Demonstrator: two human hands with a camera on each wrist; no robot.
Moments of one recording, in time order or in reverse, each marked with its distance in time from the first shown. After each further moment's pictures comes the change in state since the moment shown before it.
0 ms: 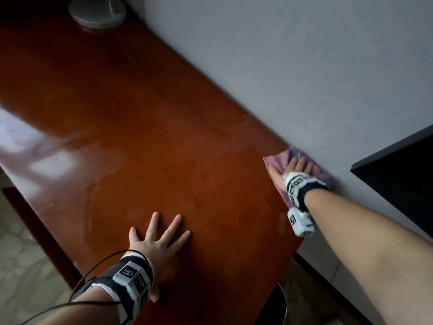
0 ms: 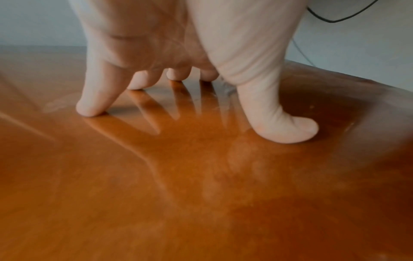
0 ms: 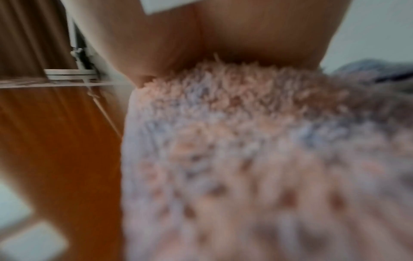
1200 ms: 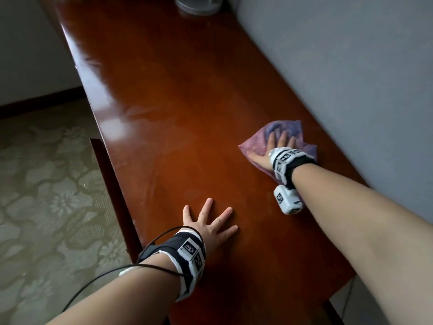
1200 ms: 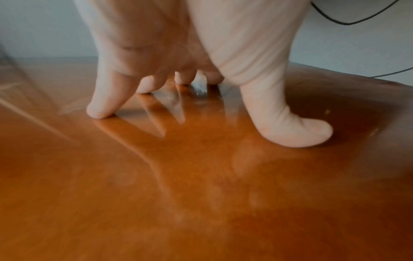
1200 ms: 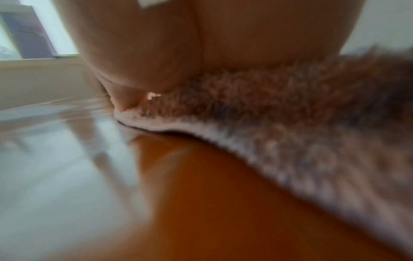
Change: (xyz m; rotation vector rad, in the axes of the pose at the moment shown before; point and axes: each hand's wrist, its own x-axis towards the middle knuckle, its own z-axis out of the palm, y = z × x) left_hand -0.024 -0.005 -0.008 -0.229 0.098 0.050; right_hand -0.024 -0.207 -0.021 -0.311 -0.253 -0.401
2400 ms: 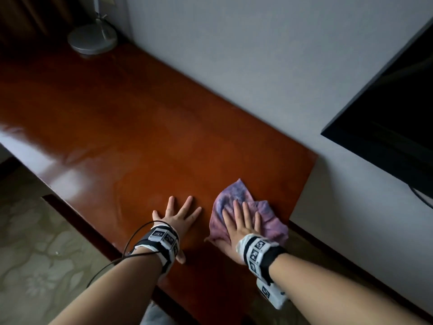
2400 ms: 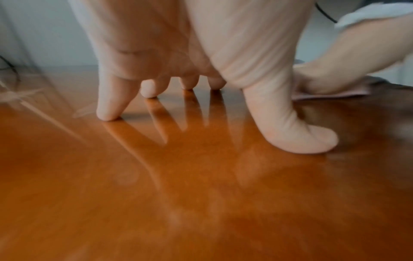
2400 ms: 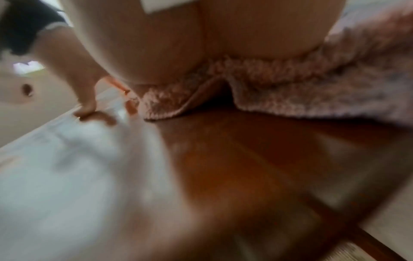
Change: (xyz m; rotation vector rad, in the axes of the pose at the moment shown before) left_hand 0.008 0.001 0.014 0.129 0.036 -0.037; right_hand -0.247 0.025 0.160 0.162 -0.005 -0.040
